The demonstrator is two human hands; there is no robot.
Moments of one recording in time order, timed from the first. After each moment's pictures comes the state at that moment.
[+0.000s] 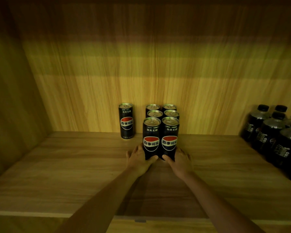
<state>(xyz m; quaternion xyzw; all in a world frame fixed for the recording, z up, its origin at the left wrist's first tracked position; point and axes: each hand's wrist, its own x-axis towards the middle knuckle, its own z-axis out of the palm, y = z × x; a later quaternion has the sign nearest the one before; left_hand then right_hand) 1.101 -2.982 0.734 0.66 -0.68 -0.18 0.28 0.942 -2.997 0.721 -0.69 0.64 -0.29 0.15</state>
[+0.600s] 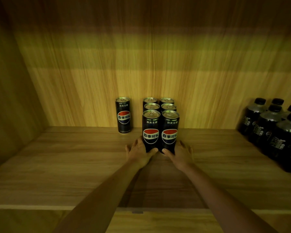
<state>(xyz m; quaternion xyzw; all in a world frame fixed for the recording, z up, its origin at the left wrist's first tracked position) 1.092 -2.988 0.733 0.68 -0.66 -0.19 0.26 0.933 -2.993 0.730 -0.71 0.65 -0.24 0.13</state>
